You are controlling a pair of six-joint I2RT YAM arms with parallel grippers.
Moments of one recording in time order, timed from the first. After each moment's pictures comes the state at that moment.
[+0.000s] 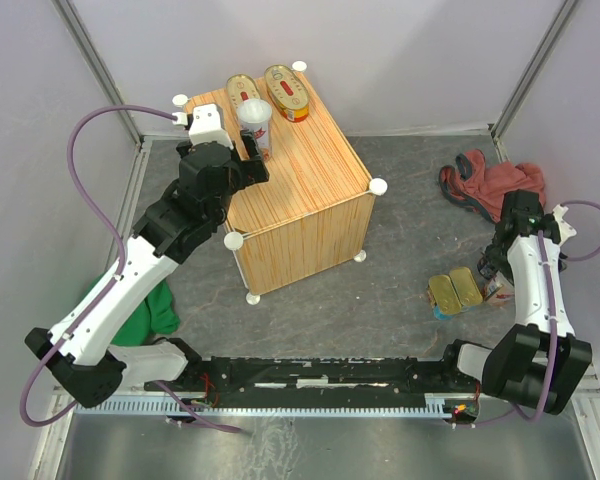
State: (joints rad) left arm -0.67 1.20 1.44 -0.49 -0.62 -0.37; right arm -0.30 1.20 1.01 -1.05 0.52 0.71
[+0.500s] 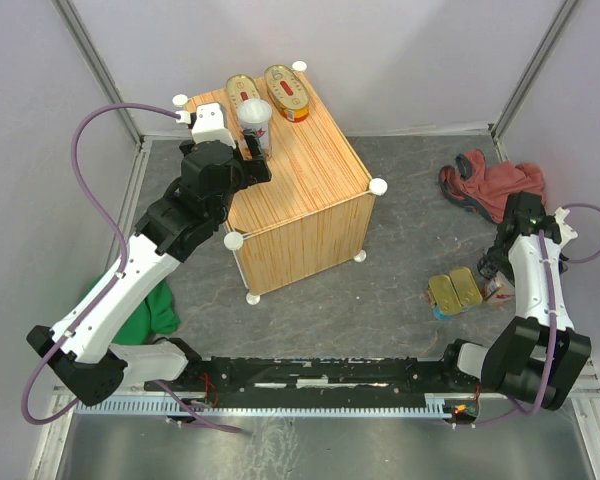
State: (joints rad) left arm -0.67 1.22 1.45 -0.49 -0.60 -0.37; right arm -0.33 1.22 0.98 -1.00 0.52 0.69
